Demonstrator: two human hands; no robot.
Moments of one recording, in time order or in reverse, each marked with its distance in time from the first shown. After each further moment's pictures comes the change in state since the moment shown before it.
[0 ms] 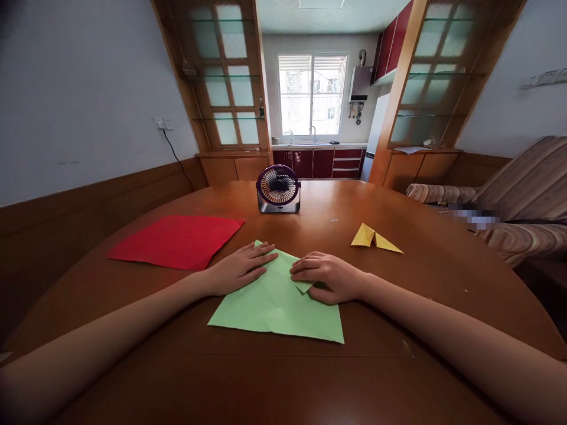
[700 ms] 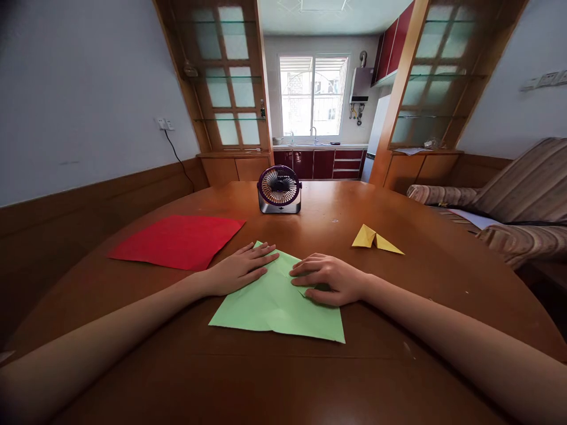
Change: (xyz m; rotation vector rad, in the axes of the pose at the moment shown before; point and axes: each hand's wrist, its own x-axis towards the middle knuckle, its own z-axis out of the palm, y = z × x) left_hand -0.001 0.001 -0.001 -0.019 -0.020 -0.014; right_hand -0.001 -0.002 -0.004 0.064 -0.023 -0.008
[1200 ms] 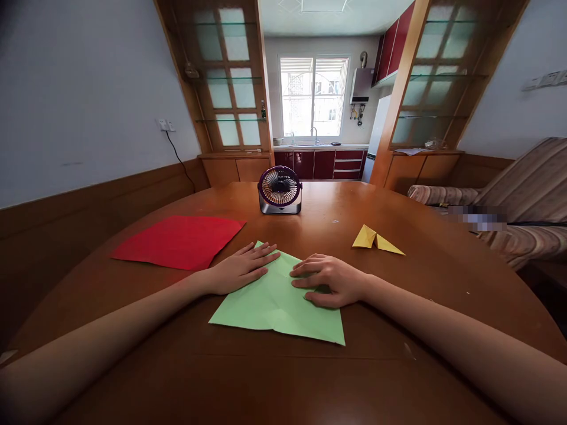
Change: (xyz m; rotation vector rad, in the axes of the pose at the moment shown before) left_hand 0.001 -0.002 0.000 -0.025 -0.017 -0.004; right_hand 0.001 -0.001 0.001 -0.029 0.024 -0.022
